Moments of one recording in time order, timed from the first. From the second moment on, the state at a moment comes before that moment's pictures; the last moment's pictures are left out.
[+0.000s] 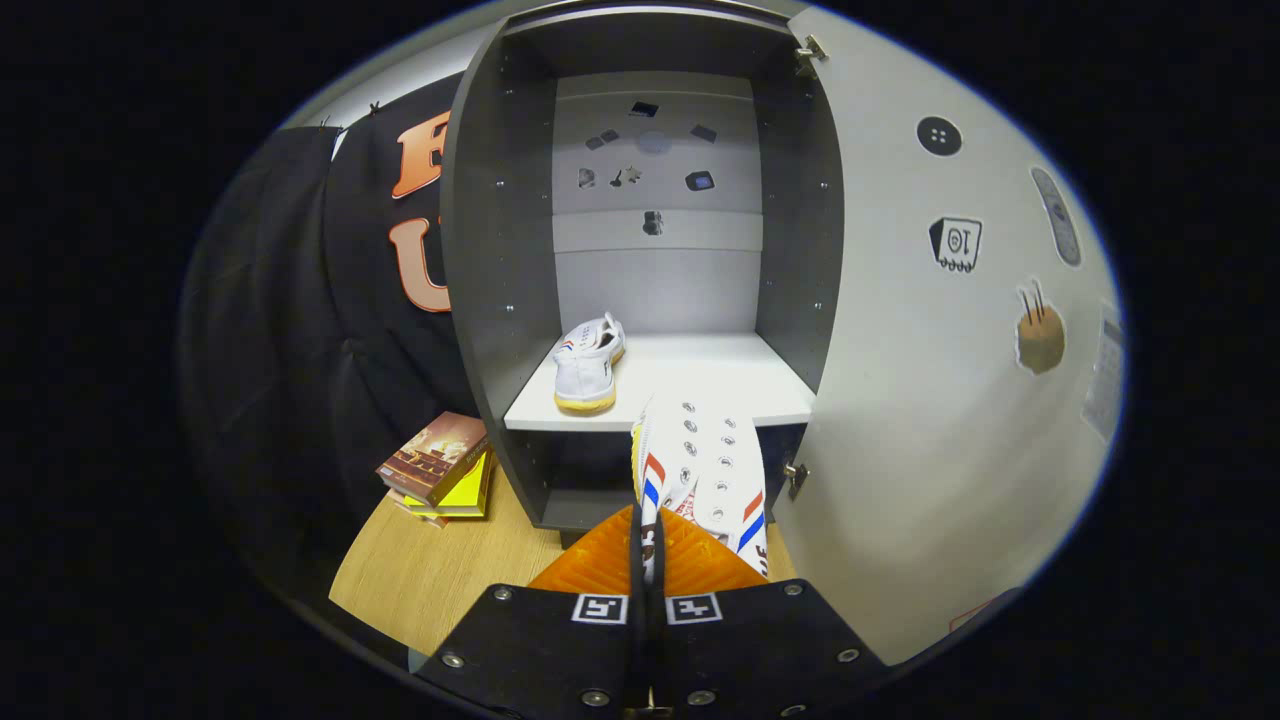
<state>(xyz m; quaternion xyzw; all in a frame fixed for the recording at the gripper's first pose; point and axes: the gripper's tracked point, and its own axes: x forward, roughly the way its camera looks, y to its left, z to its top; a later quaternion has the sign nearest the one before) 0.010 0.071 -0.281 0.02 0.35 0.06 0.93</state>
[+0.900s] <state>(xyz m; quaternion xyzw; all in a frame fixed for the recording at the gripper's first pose) 0.200 0.078 -0.288 -0.03 0.33 0.05 0.94</state>
